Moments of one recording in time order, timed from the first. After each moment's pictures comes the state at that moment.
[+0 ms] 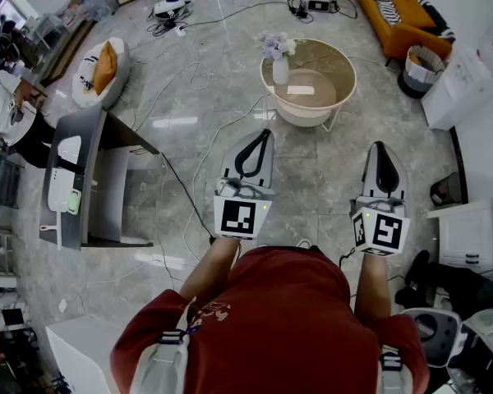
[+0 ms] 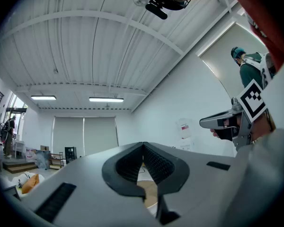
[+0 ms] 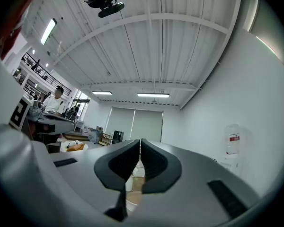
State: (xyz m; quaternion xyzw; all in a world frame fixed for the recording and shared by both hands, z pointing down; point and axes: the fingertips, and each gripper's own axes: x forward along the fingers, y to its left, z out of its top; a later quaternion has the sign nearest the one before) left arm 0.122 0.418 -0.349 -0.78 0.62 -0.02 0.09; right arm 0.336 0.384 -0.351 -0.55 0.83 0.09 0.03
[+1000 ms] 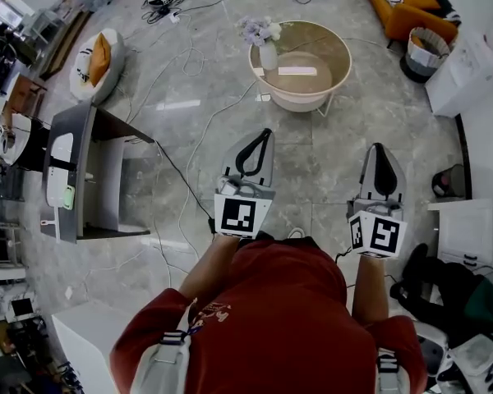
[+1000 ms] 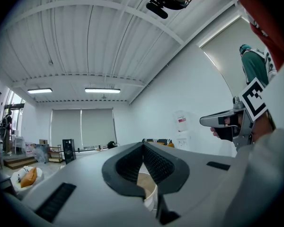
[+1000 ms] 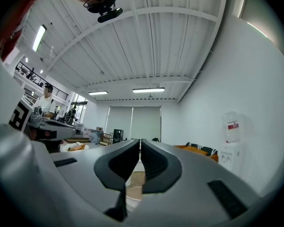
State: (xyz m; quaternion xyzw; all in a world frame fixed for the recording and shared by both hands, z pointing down) left arm 0.210 0.363 -0.308 -0.78 0.62 -0.05 0.07; right arm 0.421 0.333 -0.309 -0.55 0.83 0.05 0.04
